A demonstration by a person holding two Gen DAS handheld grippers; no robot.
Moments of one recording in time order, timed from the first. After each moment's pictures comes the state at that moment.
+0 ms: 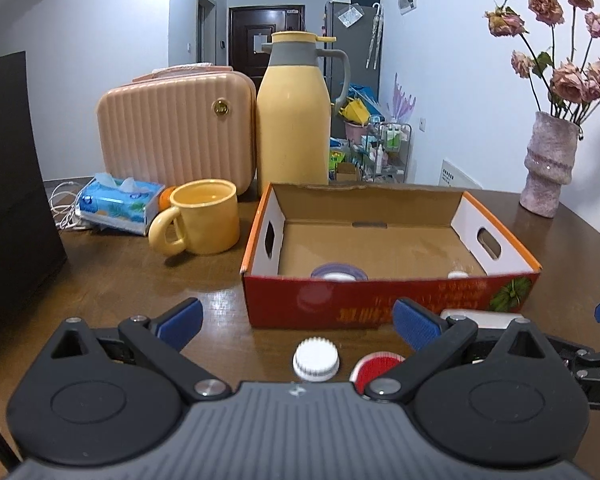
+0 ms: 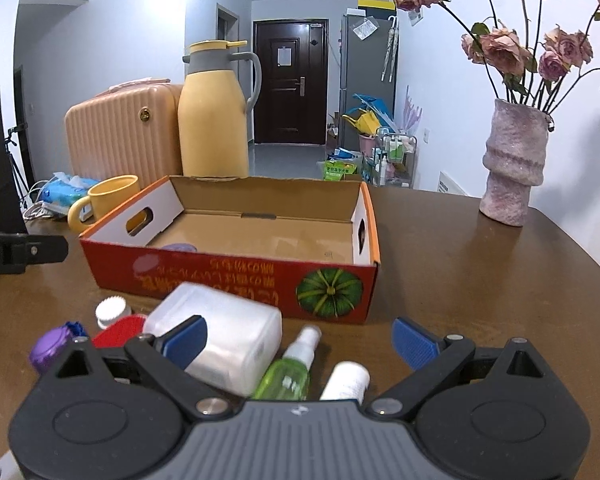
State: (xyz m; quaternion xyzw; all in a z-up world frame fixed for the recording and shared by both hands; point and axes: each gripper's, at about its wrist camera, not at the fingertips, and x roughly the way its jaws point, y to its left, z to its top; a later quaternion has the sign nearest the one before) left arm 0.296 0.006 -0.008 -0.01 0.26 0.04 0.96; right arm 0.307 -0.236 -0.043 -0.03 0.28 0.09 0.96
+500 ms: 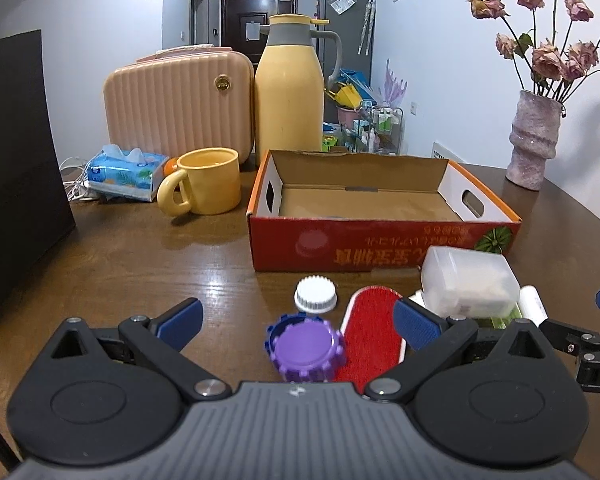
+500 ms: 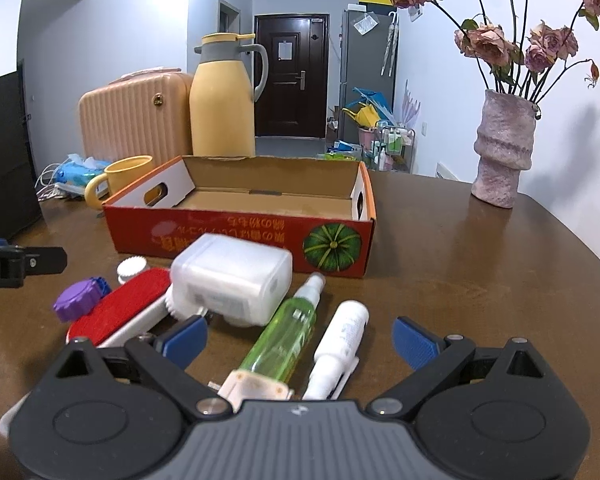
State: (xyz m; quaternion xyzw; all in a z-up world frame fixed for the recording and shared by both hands) left arm 0.244 0.008 -0.025 -0.01 0.28 0.03 0.96; right arm 0.255 -0.237 -0.053 -0.03 0.29 0.09 0.95
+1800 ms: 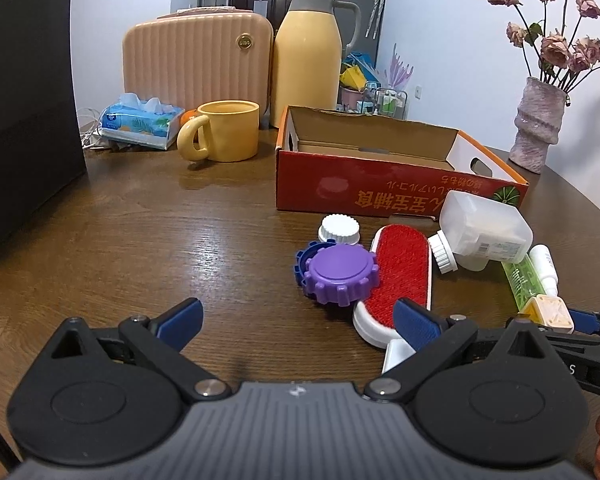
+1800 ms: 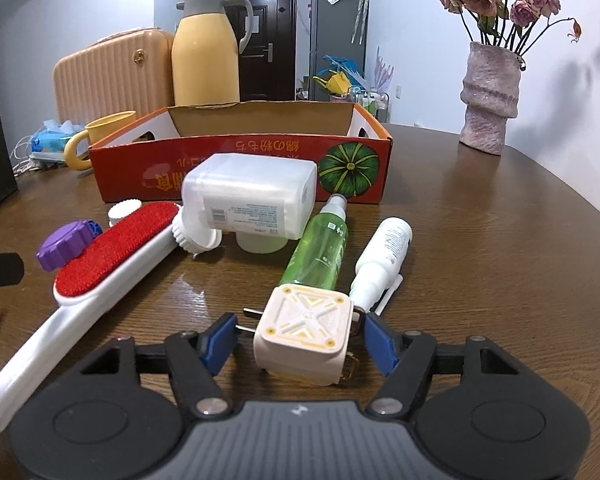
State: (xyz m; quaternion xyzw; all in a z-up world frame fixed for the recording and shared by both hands) left arm 0.210 0.038 -0.061 -0.04 0.31 0.02 0.95; right arm 0.245 -0.198 -0.104 -0.02 0.32 0.04 0.94
